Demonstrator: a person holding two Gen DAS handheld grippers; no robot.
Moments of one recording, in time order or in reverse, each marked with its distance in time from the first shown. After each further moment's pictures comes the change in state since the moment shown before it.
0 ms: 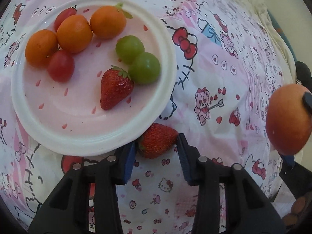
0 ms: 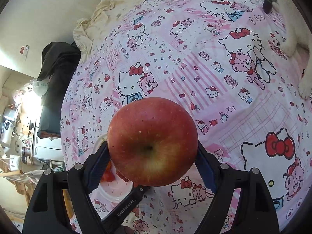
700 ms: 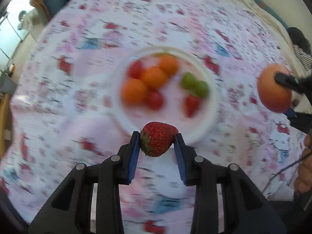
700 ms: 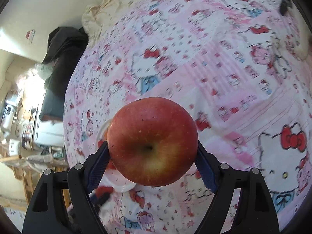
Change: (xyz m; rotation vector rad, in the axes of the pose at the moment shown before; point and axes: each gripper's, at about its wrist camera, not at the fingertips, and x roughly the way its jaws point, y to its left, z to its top) left arm -0.105 0.067 0.016 0.303 -0.115 0.200; right arm 0.020 0.036 -0.024 -0.104 0.101 0.023
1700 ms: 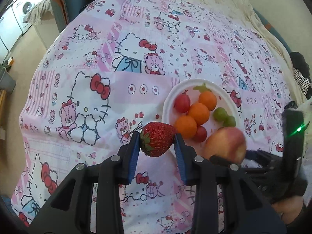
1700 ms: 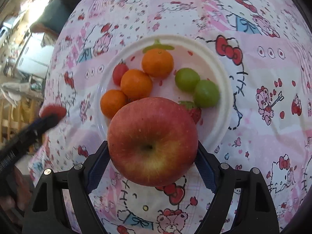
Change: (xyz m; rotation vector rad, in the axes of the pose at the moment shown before) left arm -0.005 0.082 0.048 -0.058 -0.049 -0.083; right arm 0.132 0.113 -0.082 -0.379 0.302 -0.168
